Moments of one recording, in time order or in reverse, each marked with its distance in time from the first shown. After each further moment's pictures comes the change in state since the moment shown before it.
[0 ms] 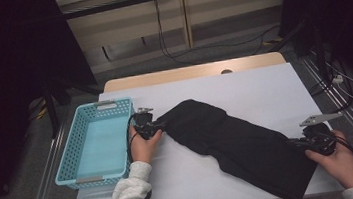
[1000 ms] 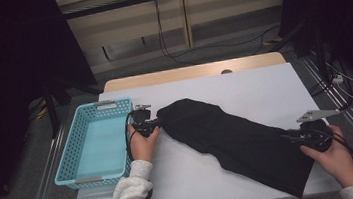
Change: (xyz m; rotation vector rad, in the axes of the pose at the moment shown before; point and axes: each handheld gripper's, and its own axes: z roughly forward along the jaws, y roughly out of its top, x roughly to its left) left arm -0.004 0.010 -0.011 -0.027 0.047 -0.010; right arm 0.004 0.013 0.001 -0.073 -0.064 -0.043
